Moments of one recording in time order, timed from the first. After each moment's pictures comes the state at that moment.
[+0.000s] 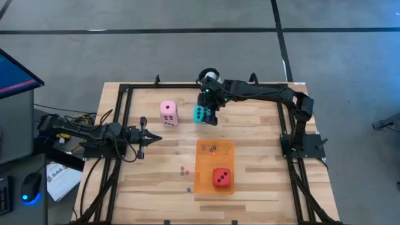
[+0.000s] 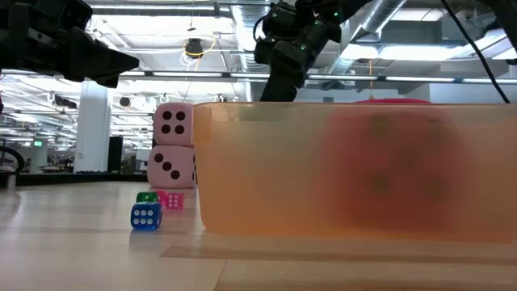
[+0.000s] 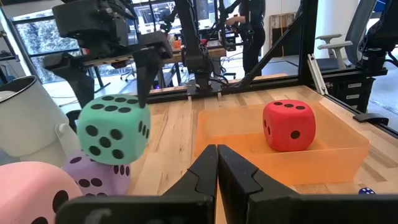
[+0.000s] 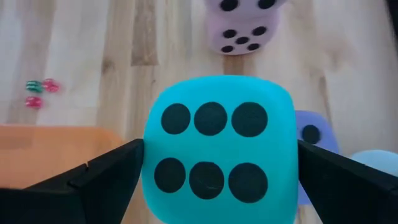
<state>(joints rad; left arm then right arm) -0.16 0.36 0.05 0.25 -0.19 0.13 -0.32 1.88 1.60 -0.72 -0.23 -0.24</state>
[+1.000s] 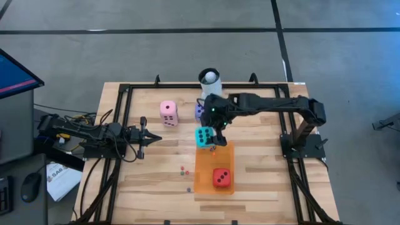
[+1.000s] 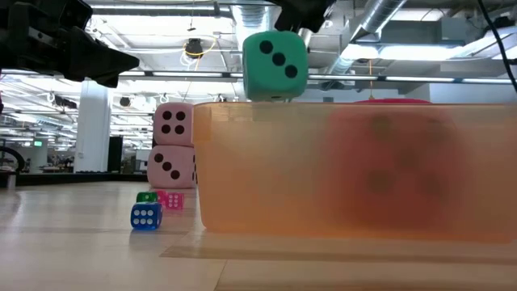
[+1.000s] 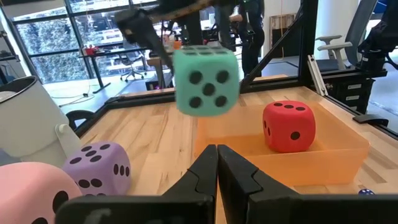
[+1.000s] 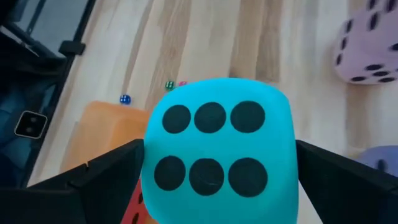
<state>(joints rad) -0.16 0.36 0.05 0.25 -0.19 0.12 -0.07 1.74 1.60 -0.81 -0.31 -0.12</state>
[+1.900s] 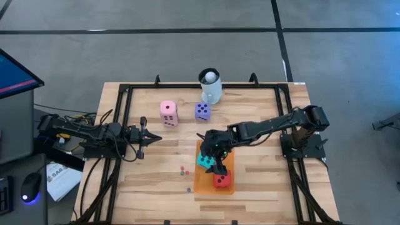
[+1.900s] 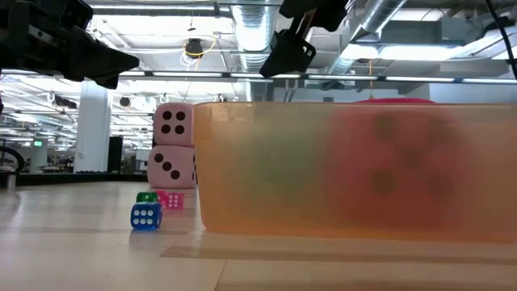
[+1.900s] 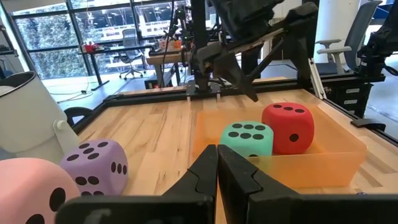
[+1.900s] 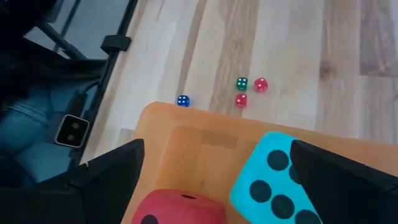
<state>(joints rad) -0.16 0.36 0.05 0.26 -0.19 0.10 0.18 1.74 1.35 -0.47 -0.24 0.13</state>
